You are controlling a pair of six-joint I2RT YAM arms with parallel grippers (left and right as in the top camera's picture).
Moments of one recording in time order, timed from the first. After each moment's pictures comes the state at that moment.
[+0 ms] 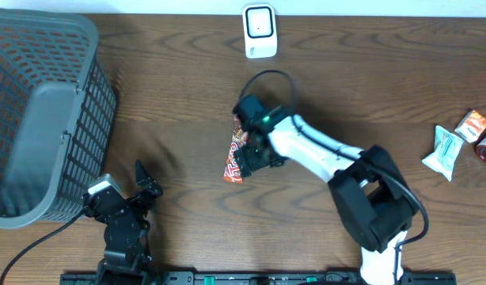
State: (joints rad) left arm -0.18 0.05 0.09 -0.26 -0.50 -0.38; right arm 0.70 2.03 1.38 -0.84 0.02 0.25
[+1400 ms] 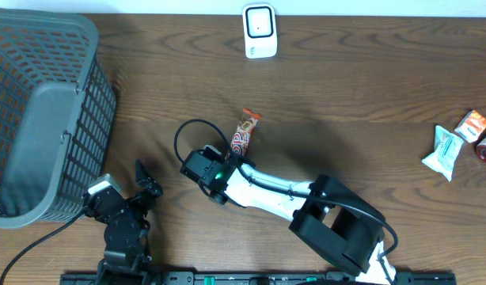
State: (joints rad) left arm -0.18 0.05 0.09 -0.26 -0.50 -0.38; right arm 1.03 2.08 1.32 -0.67 0.50 -0.02
